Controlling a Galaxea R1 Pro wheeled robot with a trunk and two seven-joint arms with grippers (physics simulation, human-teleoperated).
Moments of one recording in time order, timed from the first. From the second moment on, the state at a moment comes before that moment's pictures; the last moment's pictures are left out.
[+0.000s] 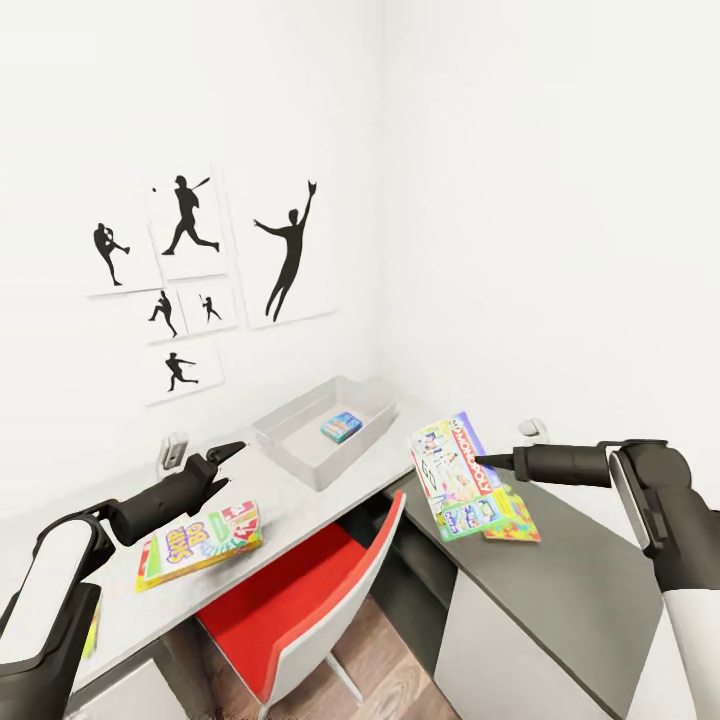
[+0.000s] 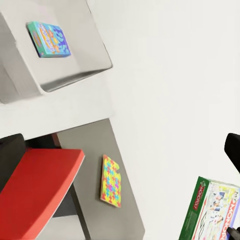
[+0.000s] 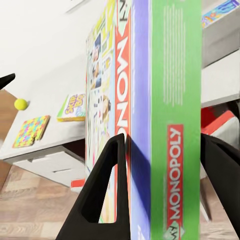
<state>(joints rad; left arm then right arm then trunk) -0.39 0.15 0.19 -1.60 1.39 0.85 0.29 -0.70 -0.31 -0.12 -1.29 0.02 1.04 1.24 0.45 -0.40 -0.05</state>
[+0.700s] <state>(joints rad) -0.39 0.15 0.19 -1.60 1.39 0.85 0.29 -0.70 -0.31 -0.12 -1.29 0.02 1.04 1.24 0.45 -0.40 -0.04</state>
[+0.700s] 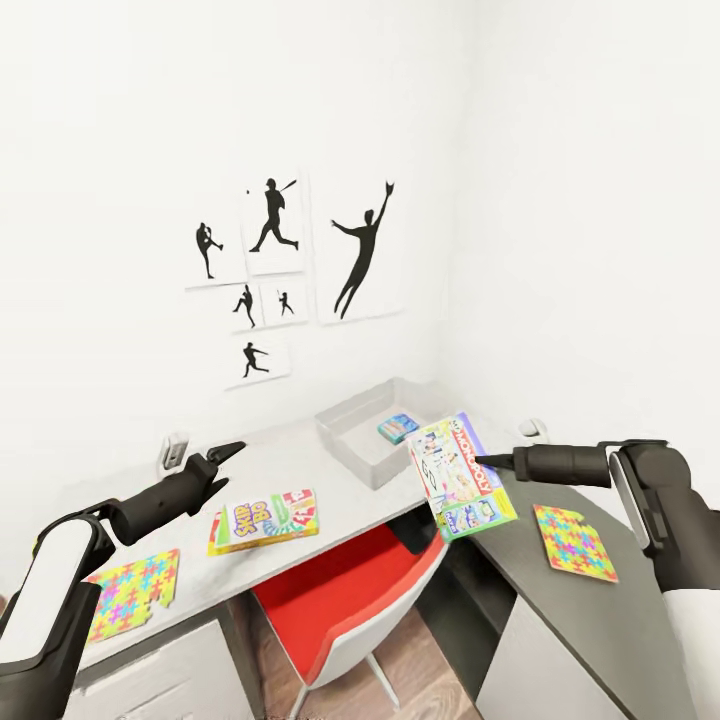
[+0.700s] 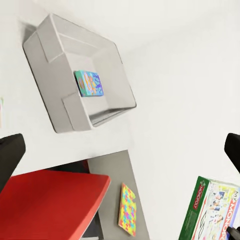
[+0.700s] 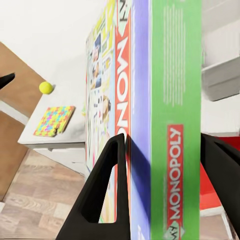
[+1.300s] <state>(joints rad) -0.39 0.15 0.19 -1.60 1.38 0.85 0.29 -0.70 -0.31 -0.12 -1.29 0.02 1.04 1.24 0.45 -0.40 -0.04</state>
